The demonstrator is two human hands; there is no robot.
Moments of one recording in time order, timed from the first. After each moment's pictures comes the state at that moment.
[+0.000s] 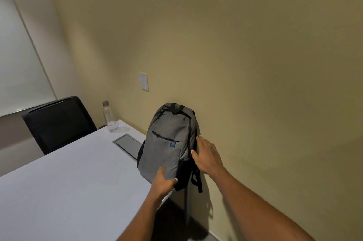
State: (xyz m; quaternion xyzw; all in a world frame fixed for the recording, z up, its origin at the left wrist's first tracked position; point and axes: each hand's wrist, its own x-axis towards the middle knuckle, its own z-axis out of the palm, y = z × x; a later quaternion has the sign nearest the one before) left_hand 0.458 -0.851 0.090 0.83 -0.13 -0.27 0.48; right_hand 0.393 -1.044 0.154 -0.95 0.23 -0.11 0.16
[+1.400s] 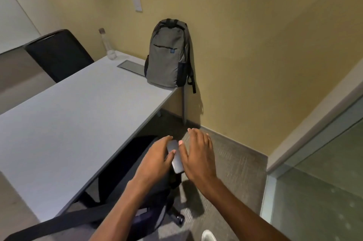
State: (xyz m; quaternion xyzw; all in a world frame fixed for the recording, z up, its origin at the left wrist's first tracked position) left_hand 0.110 -0.468 0.102 0.86 -0.39 -0.15 0.29; right_hand -0.003 -0.583 0.104 -0.90 0.33 -0.18 0.23
